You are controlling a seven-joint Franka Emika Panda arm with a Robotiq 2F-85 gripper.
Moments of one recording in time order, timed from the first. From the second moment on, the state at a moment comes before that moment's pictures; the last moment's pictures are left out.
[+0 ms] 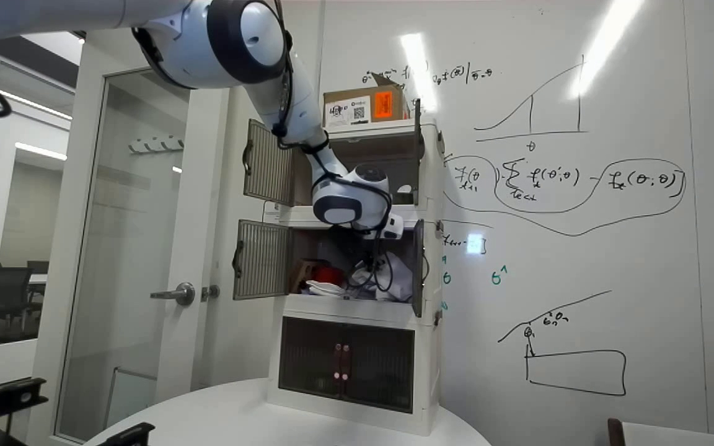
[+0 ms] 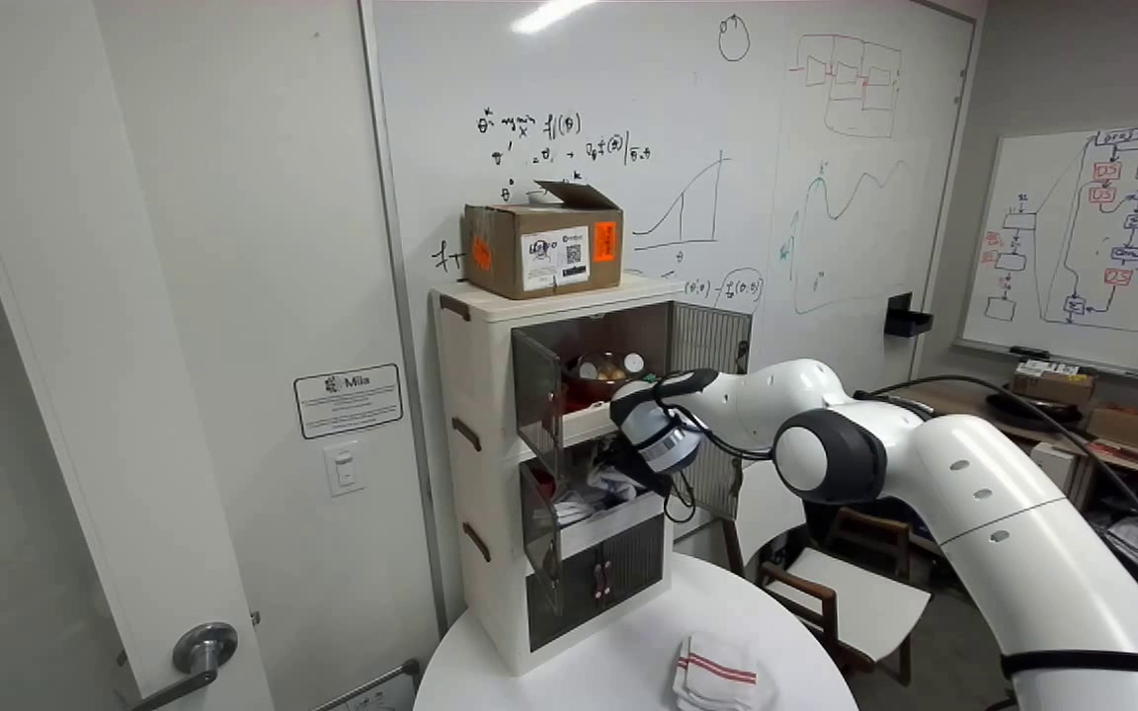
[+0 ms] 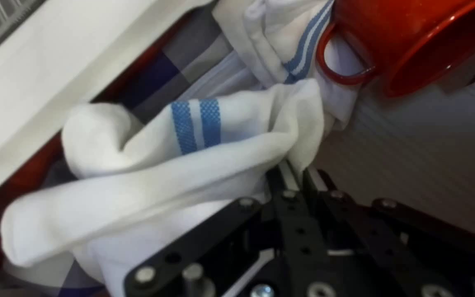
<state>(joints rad) -0.16 0.93 0.18 -1.24 0.98 2.86 -0.47</state>
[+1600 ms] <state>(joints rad) -0.13 1.10 0.14 -1.02 0.66 2.80 -0.14</state>
